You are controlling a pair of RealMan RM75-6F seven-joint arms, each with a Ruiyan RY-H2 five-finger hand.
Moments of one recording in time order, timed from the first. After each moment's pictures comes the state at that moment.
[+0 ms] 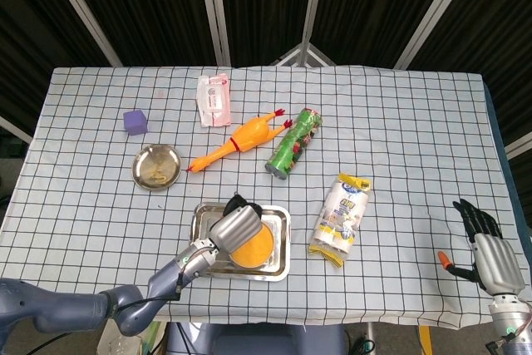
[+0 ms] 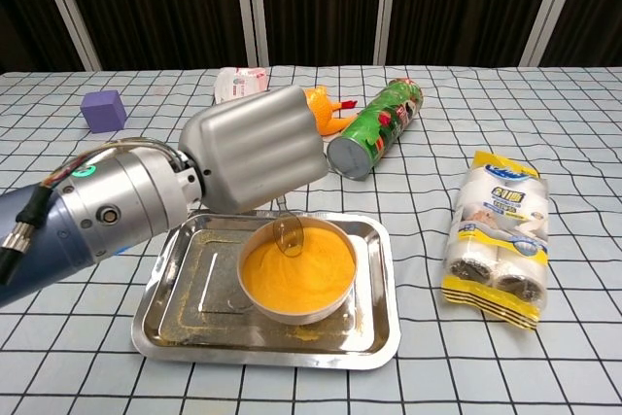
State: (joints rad) left arm -0.84 -1.72 -0.08 -1.53 1.45 1.05 1.56; right arm 0.09 -1.05 0.05 -1.74 -1.39 1.33 0.17
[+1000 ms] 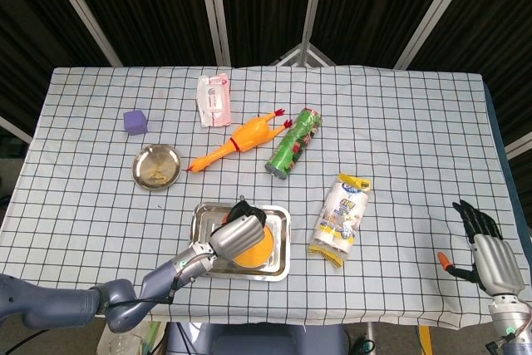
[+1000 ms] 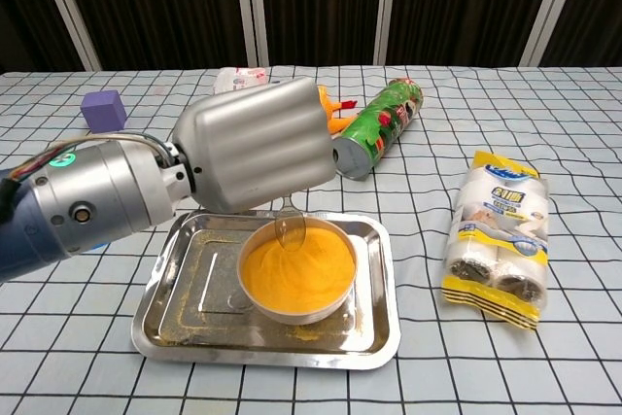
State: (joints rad) left arm -0.87 -1.65 -0.05 -1.57 1.56 1.02 1.58; right arm 0.09 -1.04 0.05 -1.75 -1.39 1.32 0.16
